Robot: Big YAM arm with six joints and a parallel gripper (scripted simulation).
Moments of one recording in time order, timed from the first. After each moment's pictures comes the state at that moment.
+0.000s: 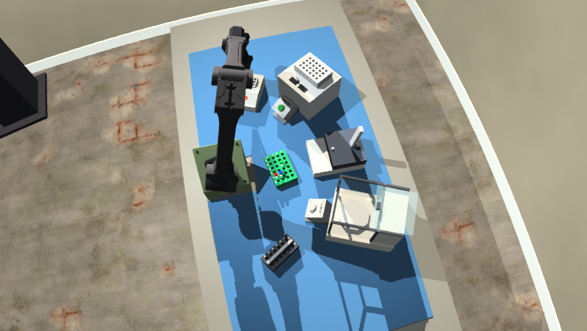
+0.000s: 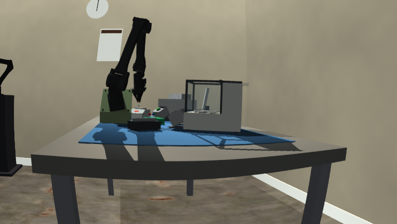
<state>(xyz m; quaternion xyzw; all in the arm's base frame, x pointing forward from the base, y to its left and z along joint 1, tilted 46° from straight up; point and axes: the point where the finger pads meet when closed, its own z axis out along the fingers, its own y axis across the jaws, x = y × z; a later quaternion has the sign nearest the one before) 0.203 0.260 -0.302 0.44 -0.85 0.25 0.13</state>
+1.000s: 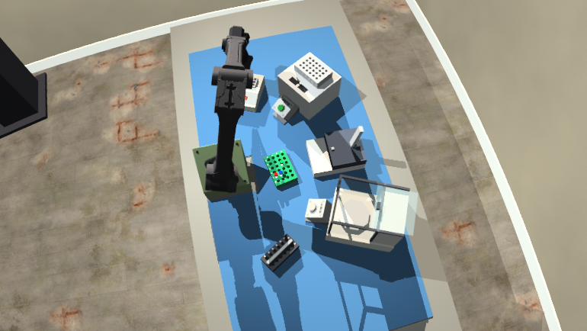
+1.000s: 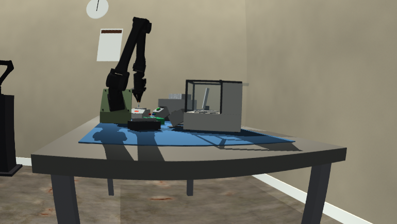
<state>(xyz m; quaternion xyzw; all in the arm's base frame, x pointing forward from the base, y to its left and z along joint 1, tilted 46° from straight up) 0.203 0.260 -0.302 0.44 -0.85 0.25 0.13</state>
